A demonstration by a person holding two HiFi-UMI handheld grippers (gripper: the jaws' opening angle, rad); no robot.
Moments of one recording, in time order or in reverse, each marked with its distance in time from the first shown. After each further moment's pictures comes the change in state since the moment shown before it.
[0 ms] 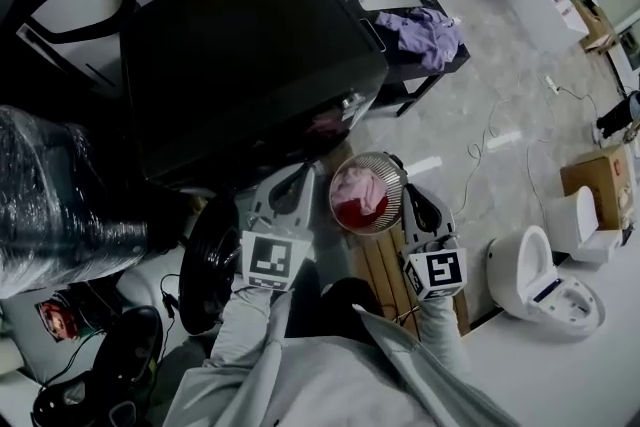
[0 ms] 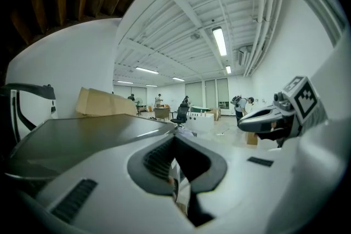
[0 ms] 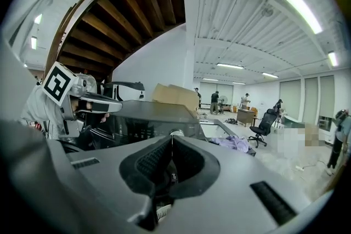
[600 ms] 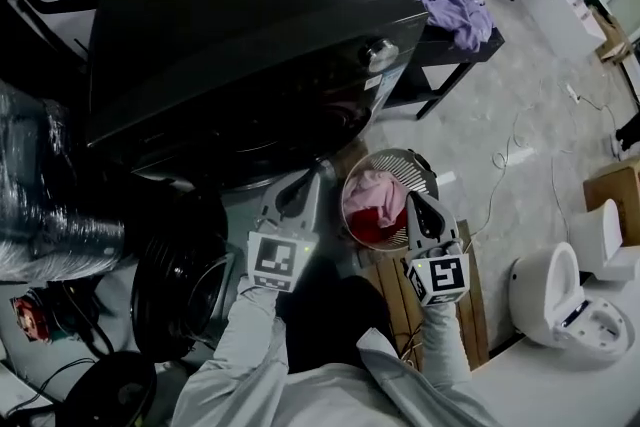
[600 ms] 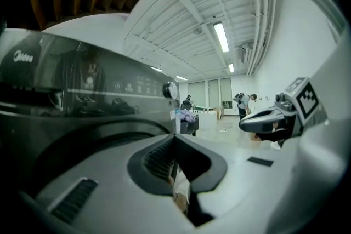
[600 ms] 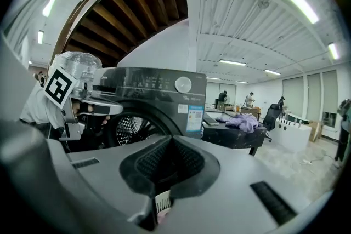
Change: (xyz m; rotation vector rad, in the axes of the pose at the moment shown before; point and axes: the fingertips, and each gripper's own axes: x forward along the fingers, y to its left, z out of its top) left arm 0.044 -0.021 -0.226 -0.034 -0.016 0.030; right arm 0.058 0.022 -0.216 -0.006 -0.011 0.022
